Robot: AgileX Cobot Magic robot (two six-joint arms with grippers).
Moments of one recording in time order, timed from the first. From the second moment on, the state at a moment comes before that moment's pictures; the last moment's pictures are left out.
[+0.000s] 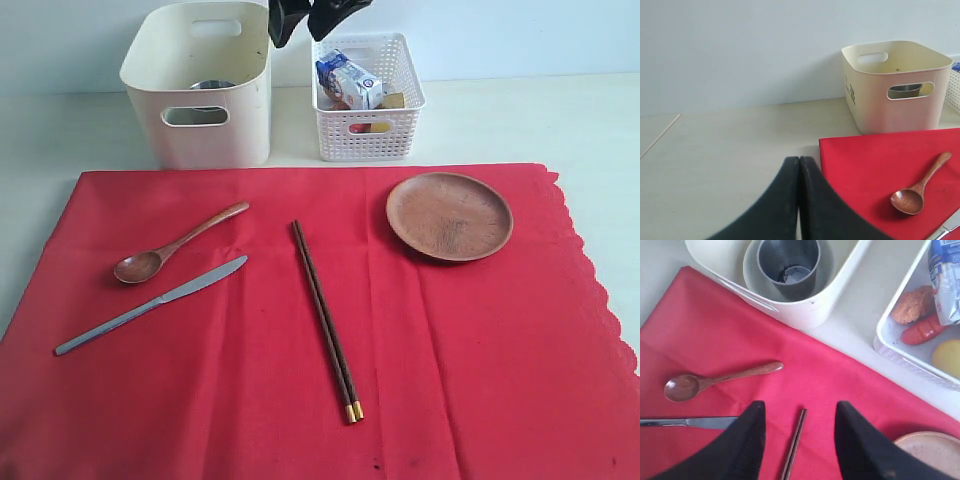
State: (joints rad) left arm -0.03 0.01 0.00 0.10 0.19 0.02; right arm 0.69 2.10 -2.16 0.13 1.22 0.06
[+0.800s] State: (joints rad) left arm -0.03 0.01 0.00 0.10 0.19 0.02; right arm 0.60 1.86 -1.83 -0.17 1.23 0.10
